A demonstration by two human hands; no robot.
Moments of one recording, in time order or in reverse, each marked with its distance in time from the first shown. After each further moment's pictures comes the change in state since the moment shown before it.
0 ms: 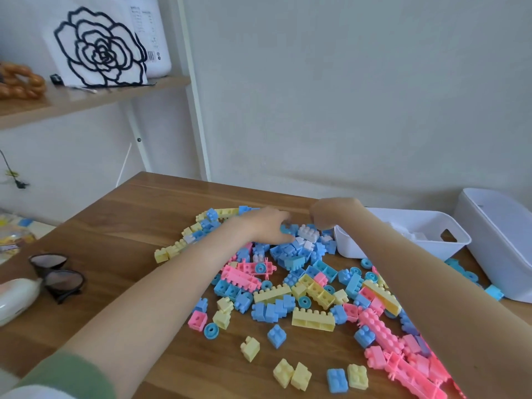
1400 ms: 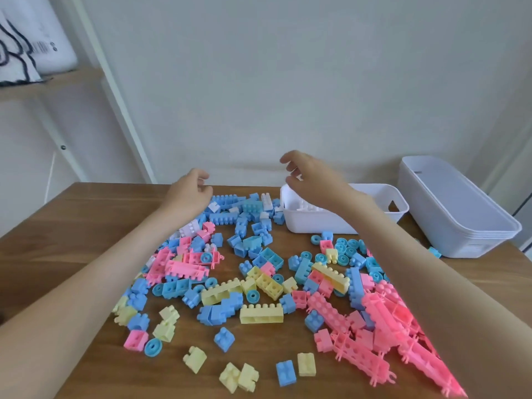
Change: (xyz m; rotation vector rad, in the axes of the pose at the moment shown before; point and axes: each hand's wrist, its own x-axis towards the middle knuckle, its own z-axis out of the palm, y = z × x) left_hand 0.004 -0.013 -0.019 -0.456 0.529 -0.258; right_hand -0.062 0.061 0.018 0.723 0.717 -0.120
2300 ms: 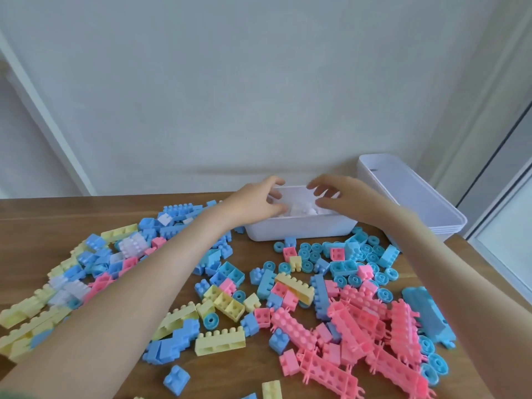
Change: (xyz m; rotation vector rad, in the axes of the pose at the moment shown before) left_hand 0.009 0.123 0.098 -0.014 -0.519 0.413; right_hand -0.056 0.100 -0.048 -0.054 -0.066 0.234
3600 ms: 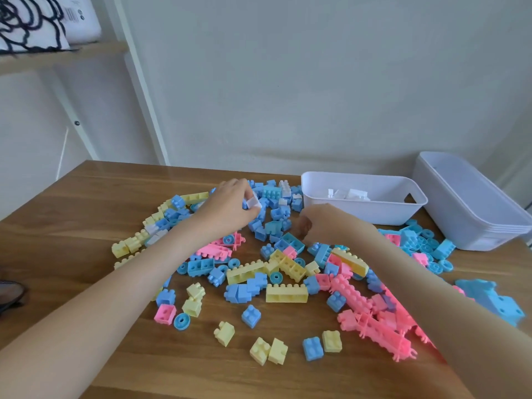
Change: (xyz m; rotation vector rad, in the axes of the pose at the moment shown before) left_hand -0.131 -0.080 -0.035 0.219 0.318 -0.139; right_hand -0.018 -0.131 0.086 -0.245 -0.415 0.025
